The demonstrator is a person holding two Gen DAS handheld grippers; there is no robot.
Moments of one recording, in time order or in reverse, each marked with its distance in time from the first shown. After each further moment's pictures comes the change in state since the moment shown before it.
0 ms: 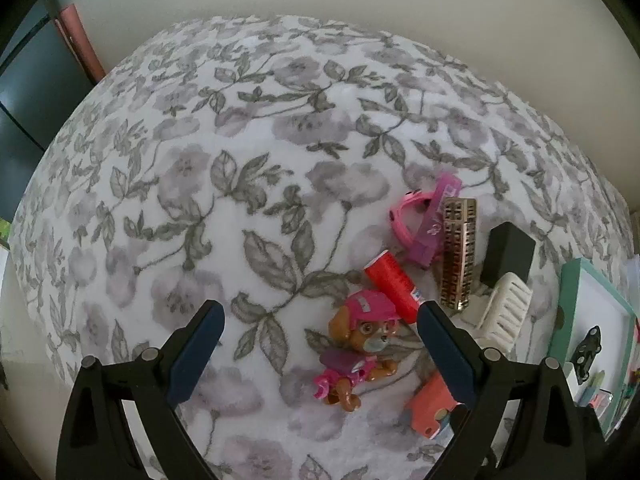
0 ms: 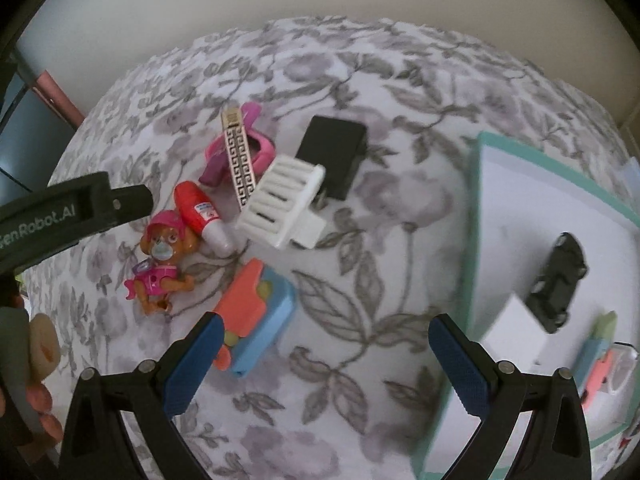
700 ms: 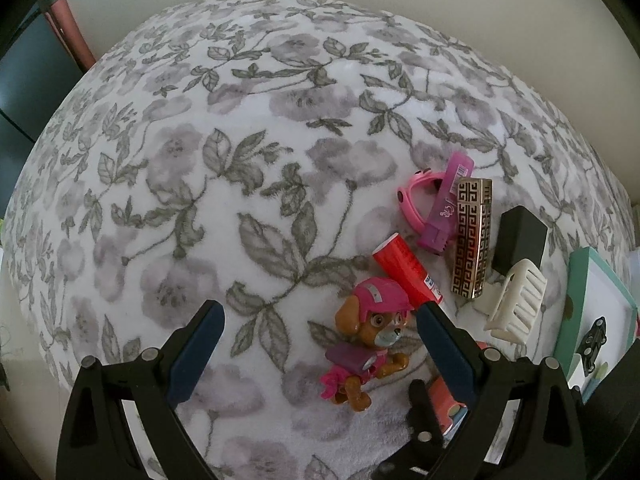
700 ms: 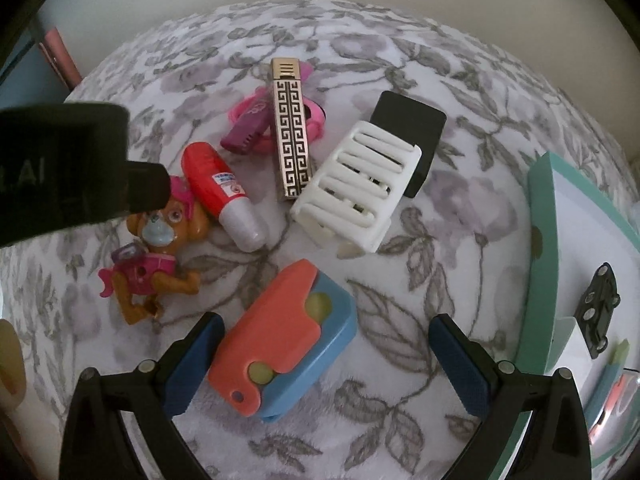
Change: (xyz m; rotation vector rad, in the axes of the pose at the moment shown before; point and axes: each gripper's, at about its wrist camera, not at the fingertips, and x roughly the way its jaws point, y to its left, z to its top) left arm 0.015 0.006 0.001 0.009 0.059 -0.016; right arm 0.046 0.051 0.002 -0.115 0.003 -0.083
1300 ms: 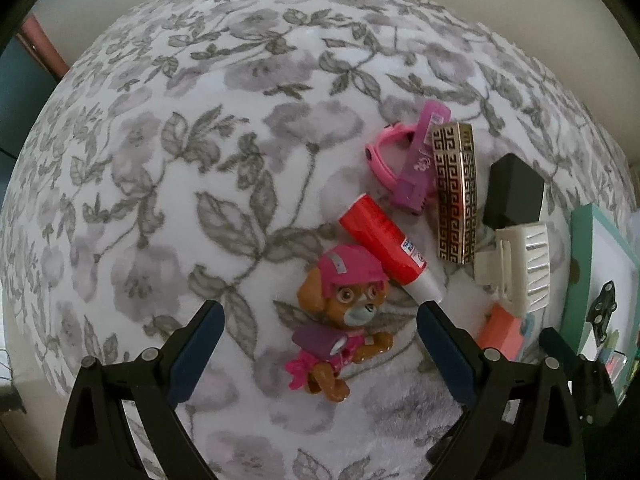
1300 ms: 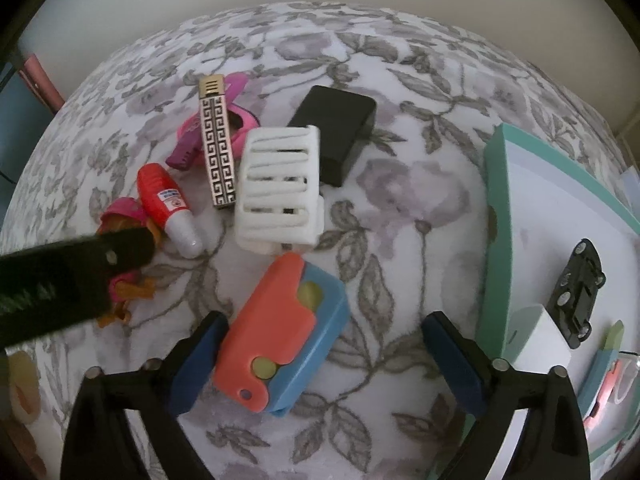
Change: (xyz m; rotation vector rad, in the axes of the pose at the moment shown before) left arm 0.019 -0.027 -0.009 0.100 0.073 -0.001; right arm -0.002 -0.048 0.002 0.086 0.007 -0.014
